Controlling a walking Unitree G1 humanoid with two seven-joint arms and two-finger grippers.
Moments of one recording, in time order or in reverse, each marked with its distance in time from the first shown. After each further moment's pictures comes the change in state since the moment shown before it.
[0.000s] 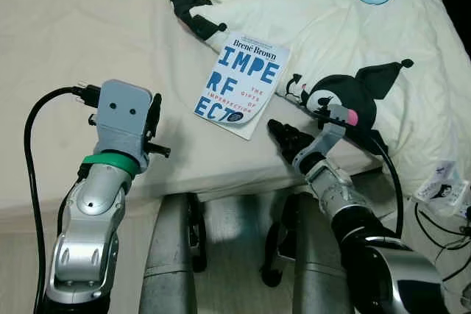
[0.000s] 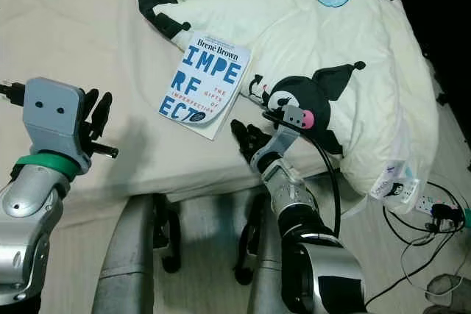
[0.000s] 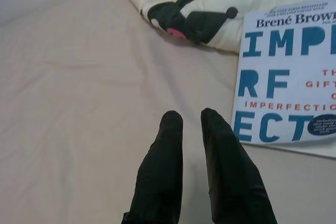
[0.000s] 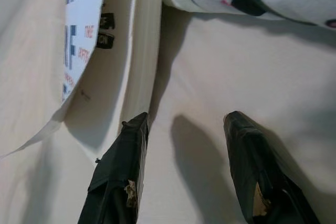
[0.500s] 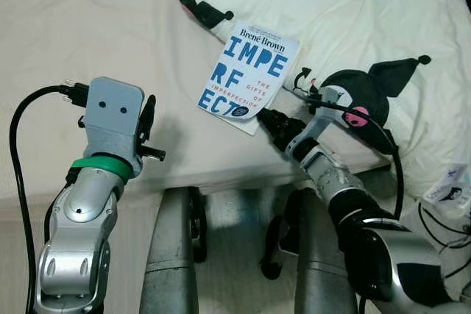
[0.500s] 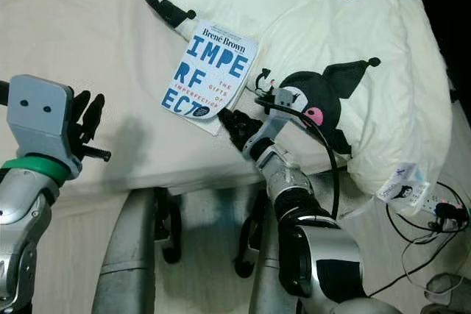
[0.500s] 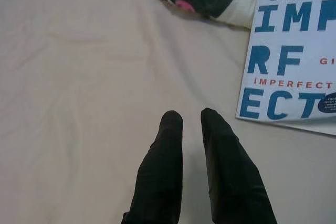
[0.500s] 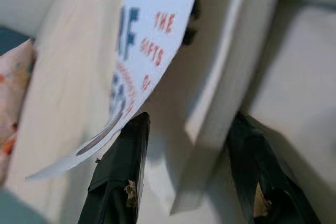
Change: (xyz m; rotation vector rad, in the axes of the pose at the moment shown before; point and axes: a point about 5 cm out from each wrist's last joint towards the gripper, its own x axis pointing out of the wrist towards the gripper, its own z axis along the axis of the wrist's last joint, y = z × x) left arm -0.011 0.004 0.008 -0.003 0.047 0.007; right arm 0.023 0.034 0.008 0.012 0.072 0.178
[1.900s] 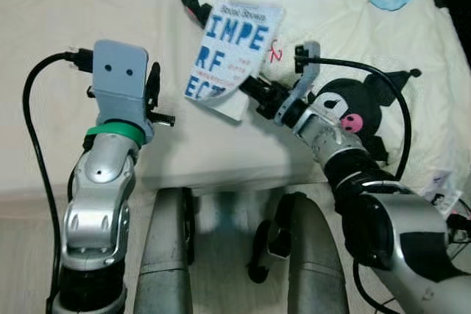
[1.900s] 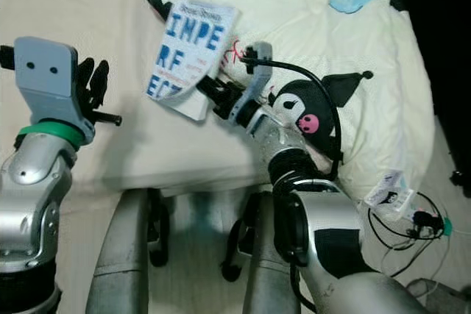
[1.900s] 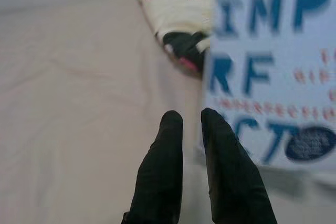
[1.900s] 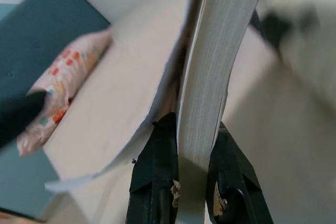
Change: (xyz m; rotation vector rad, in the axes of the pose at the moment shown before) left arm 0.042 -0.016 0.020 -0.112 -0.123 0.047; right arm 0.029 0.062 0.074 -0.246 -0.133 0.370
